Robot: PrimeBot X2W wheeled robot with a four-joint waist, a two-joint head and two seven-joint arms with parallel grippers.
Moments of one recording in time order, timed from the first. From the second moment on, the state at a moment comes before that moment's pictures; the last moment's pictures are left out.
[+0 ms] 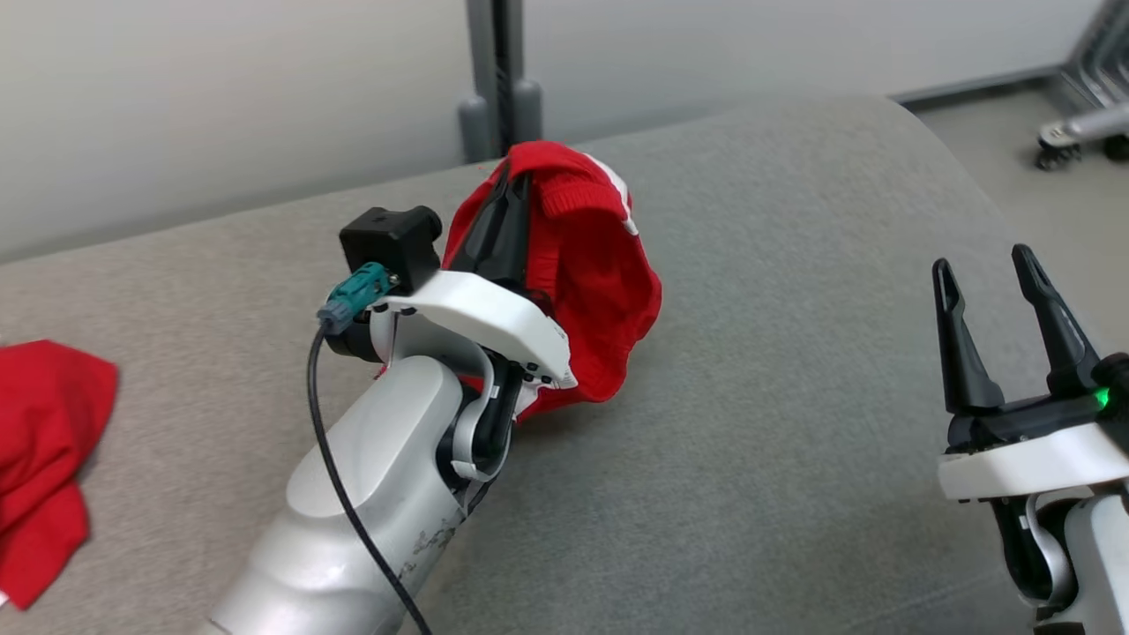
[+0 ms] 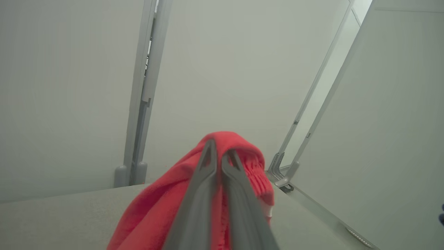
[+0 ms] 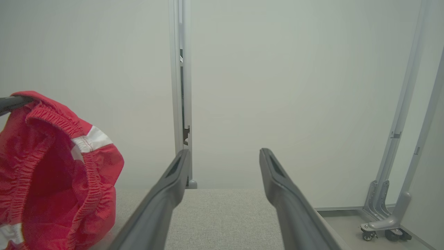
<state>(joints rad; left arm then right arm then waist) -0.70 0.05 -0.64 0.46 -0.80 0.21 -0.25 -0.24 -0.19 0.06 0.12 0.23 0.13 -0.26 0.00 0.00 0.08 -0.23</state>
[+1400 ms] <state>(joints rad) -0.23 0.08 -0.39 0.29 -0.34 0.19 -0.26 -0.08 -0.18 0.09 0.15 0.11 0.13 -0.26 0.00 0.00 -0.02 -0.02</state>
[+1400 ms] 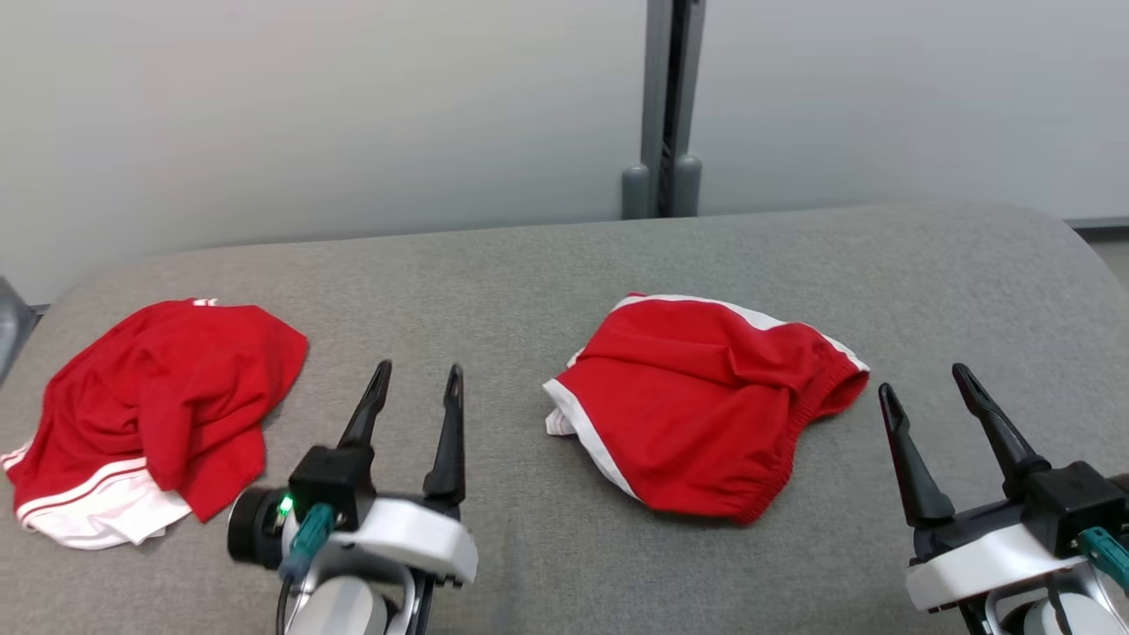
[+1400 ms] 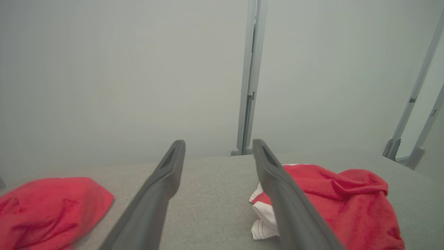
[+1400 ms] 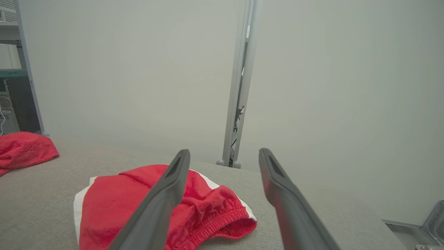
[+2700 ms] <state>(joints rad) 0.00 0.05 -0.32 0.15 -0.29 0.20 -0.26 -0.06 -0.16 0.10 0.17 0.11 0.13 -0.26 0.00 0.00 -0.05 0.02</state>
